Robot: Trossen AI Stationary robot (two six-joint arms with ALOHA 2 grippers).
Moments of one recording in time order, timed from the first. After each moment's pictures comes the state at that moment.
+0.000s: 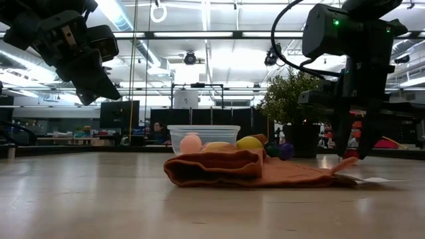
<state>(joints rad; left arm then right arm) -0.08 0.86 0.36 -0.09 -0.03 -0.49 0.19 1.50 0.73 -0.68 0.19 1.81</state>
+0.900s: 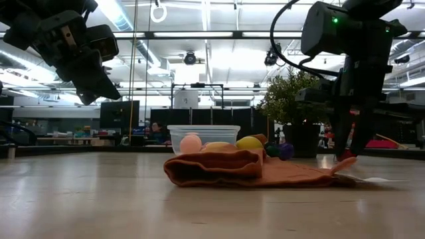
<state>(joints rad) -0.08 0.86 0.36 -0.09 -0.03 -0.47 0.19 1.50 0.73 -0.65 0.19 1.82</state>
